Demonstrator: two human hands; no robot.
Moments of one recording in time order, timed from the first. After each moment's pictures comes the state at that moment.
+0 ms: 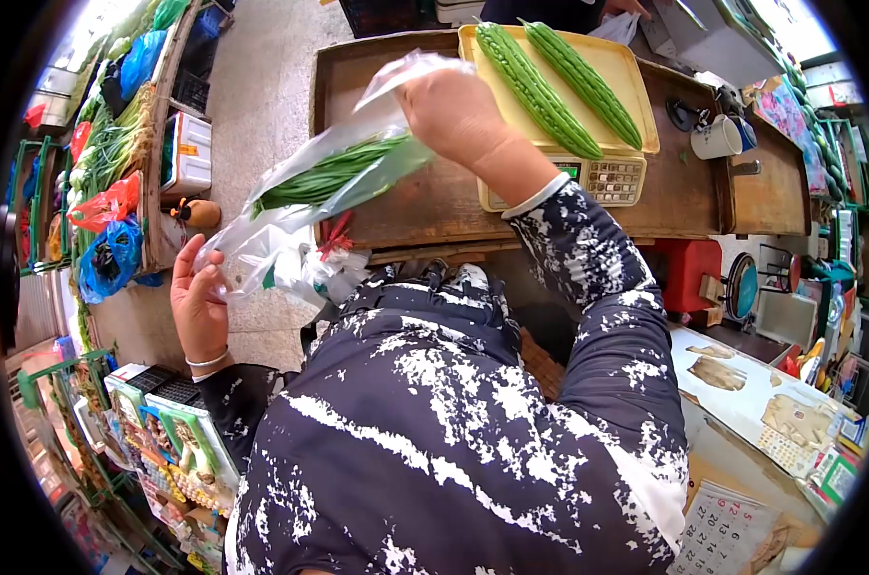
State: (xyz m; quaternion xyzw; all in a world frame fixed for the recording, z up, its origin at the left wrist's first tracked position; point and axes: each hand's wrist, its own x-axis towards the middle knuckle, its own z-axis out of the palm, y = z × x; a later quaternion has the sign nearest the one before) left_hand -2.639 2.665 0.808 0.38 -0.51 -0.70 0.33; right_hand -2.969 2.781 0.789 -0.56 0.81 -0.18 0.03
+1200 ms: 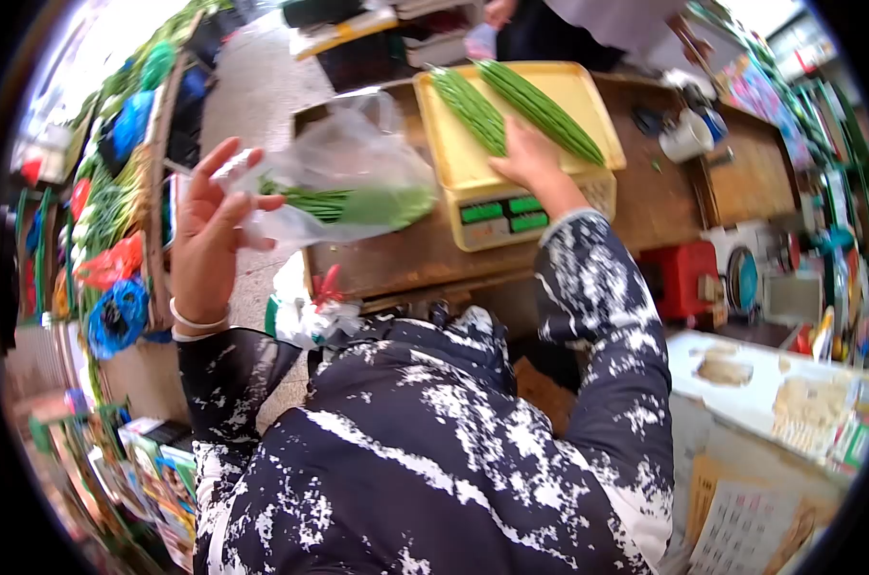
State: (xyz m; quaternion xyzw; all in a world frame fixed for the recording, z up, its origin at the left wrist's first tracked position) left_hand -2.783 2.675 0.886 0.19 -0.68 -0.68 0.19; right_hand -3.075 2.878 0.711 -0.37 0.92 -0.09 0.05
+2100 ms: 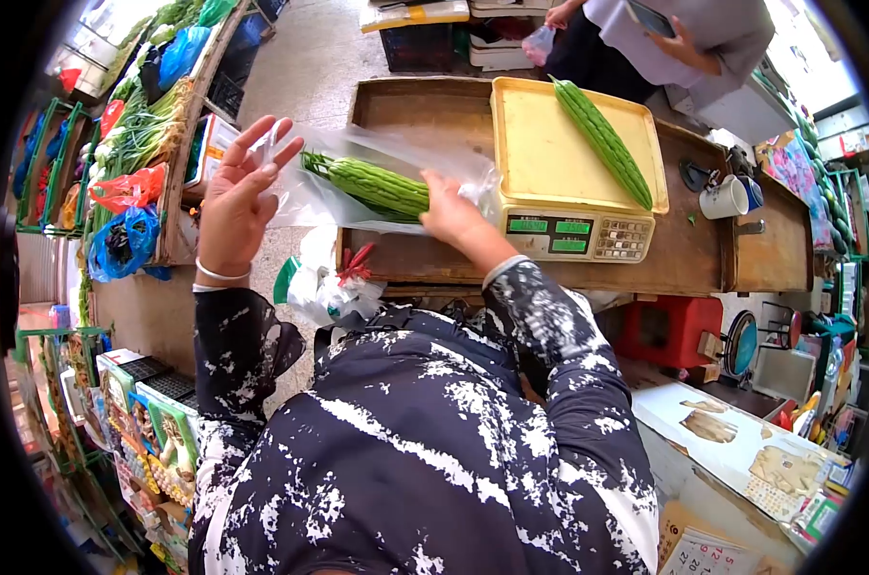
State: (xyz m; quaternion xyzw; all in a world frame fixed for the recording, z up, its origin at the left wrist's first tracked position) left_hand -2.746 2.630 0.845 0.20 -0.54 -0.77 0.28; right_hand -2.926 2.779 0.697 -0.48 0.81 -0.28 0.21
